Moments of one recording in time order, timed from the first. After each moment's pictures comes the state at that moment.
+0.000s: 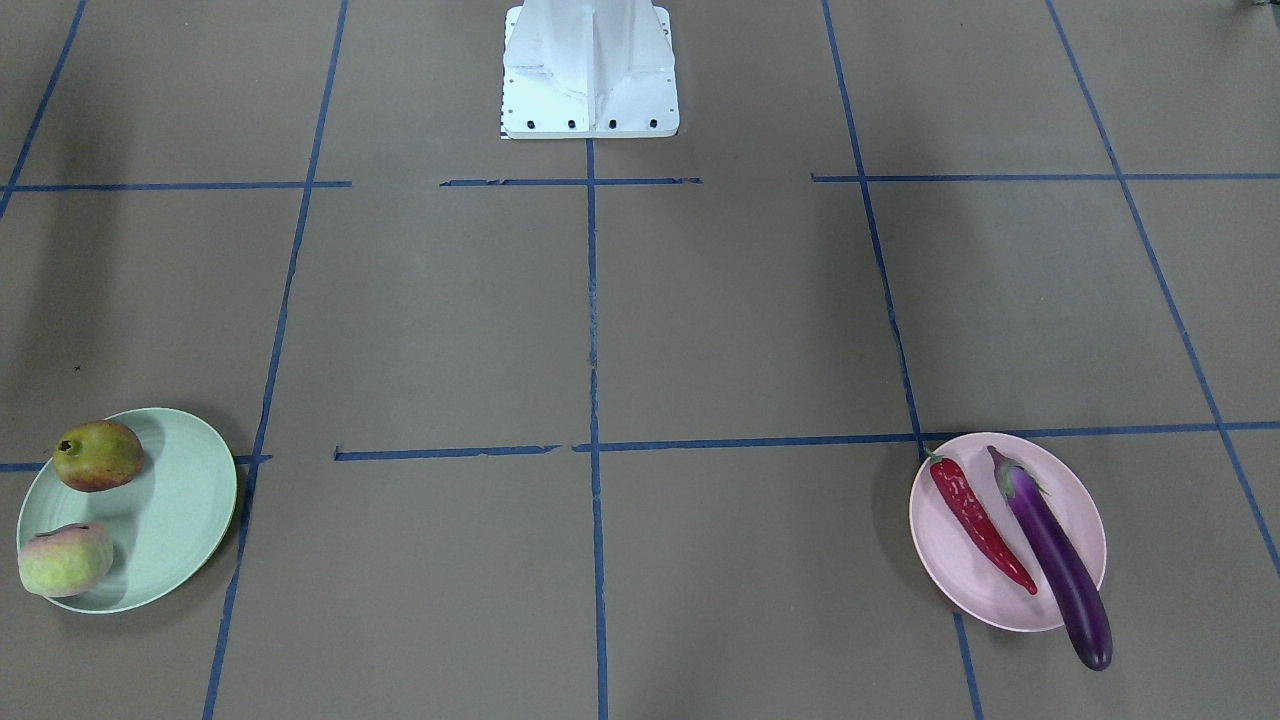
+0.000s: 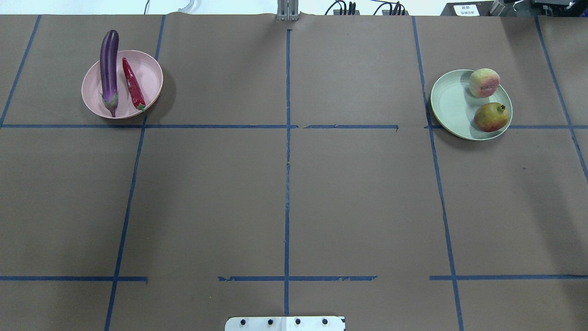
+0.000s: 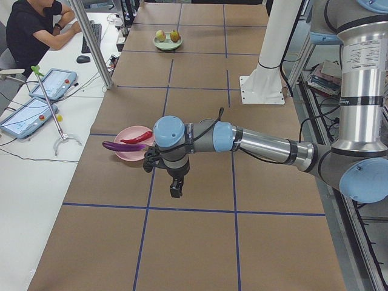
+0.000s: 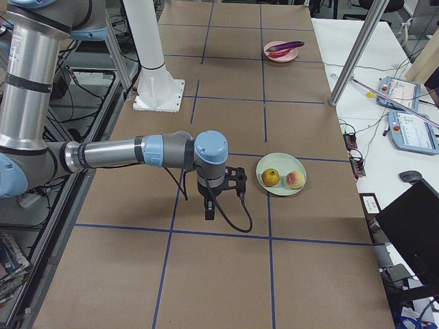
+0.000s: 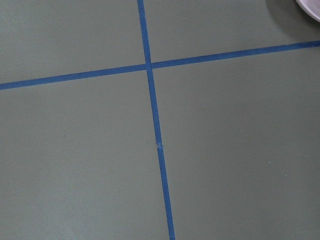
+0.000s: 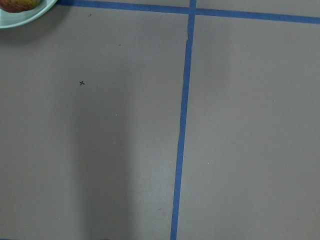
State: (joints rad) left arm -1.59 -1.49 -1.88 -1.27 -2.36 0.21; right arm 1.56 -1.86 2.00 -1.77 2.33 -0.09
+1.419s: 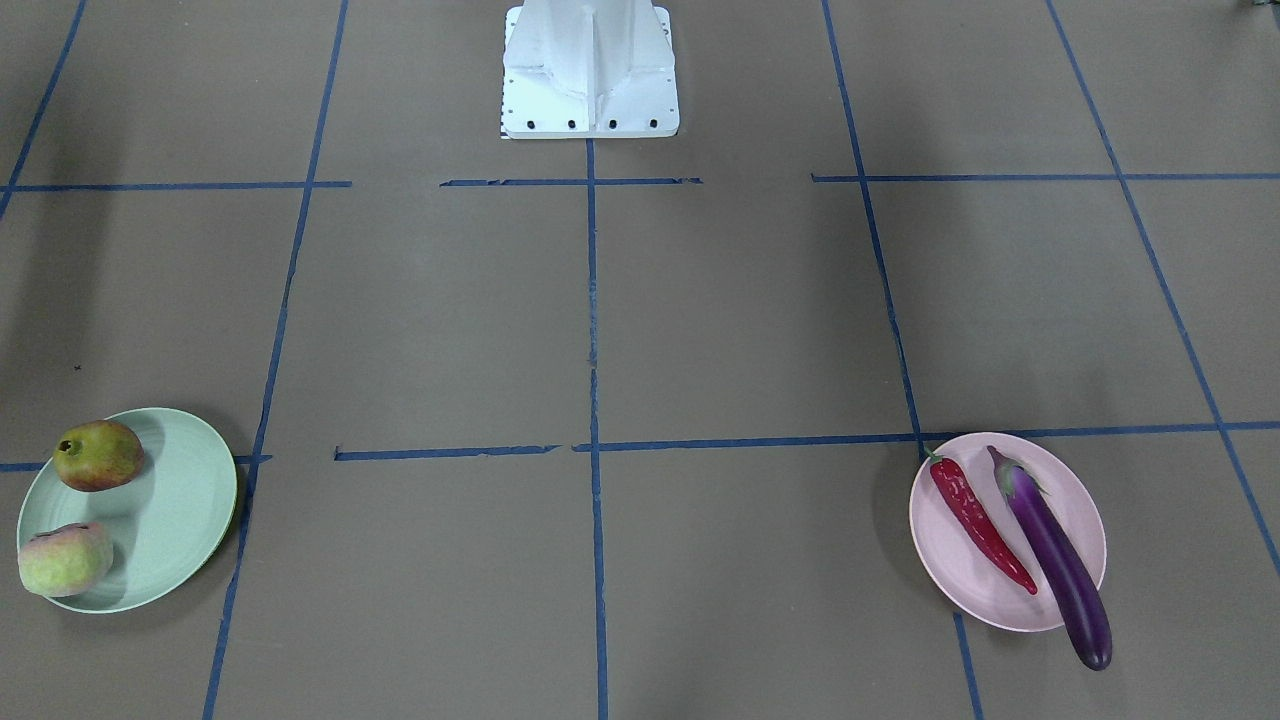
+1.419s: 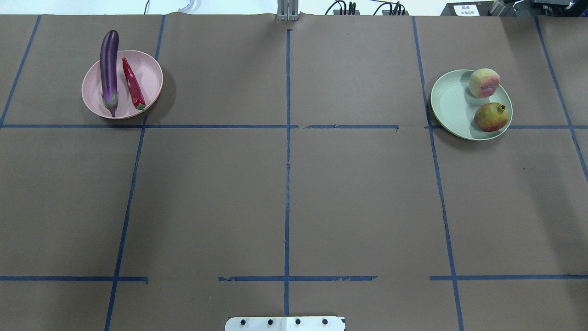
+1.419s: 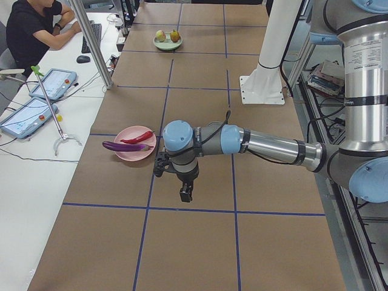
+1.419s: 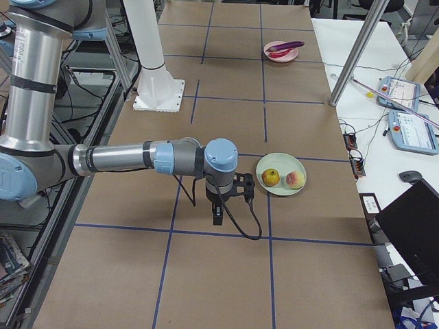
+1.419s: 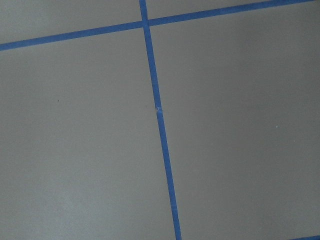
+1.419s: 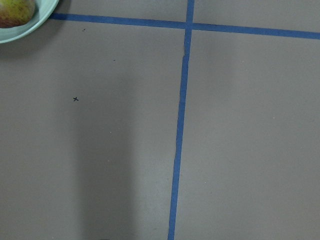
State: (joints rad) left arm -1.55 -1.43 -1.90 -1.26 -2.32 0.22; right arm 1.56 -1.80 1.93 -1.73 2.34 -0.08
